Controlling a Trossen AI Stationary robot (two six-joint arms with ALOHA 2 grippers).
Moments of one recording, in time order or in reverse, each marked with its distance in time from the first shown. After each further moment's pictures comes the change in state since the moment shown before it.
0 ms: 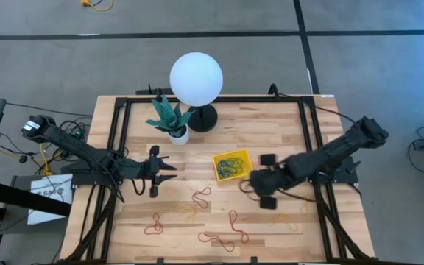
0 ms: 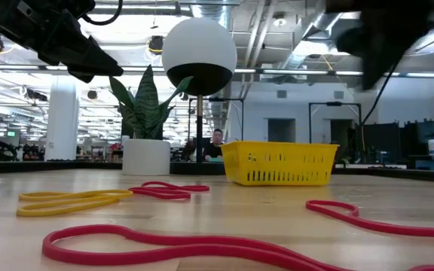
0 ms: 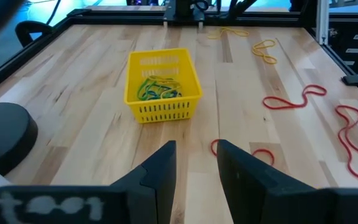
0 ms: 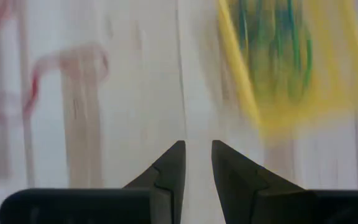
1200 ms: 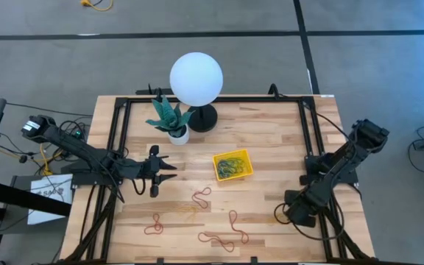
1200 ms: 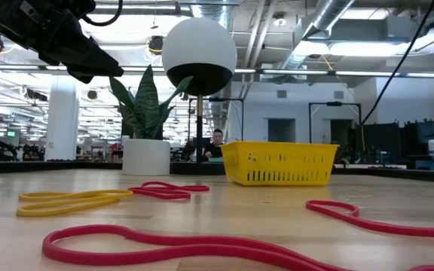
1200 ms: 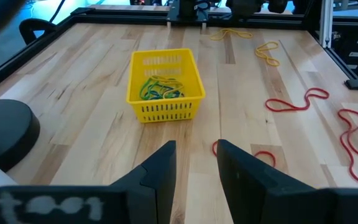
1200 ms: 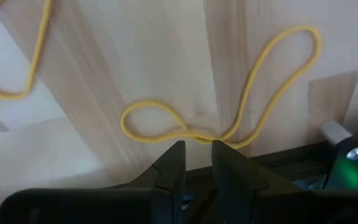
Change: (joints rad) left arm 0.000 0.000 0.000 0.000 -0.011 -0.017; right arm 0.416 0.028 -0.355 -0.093 -0.410 0.531
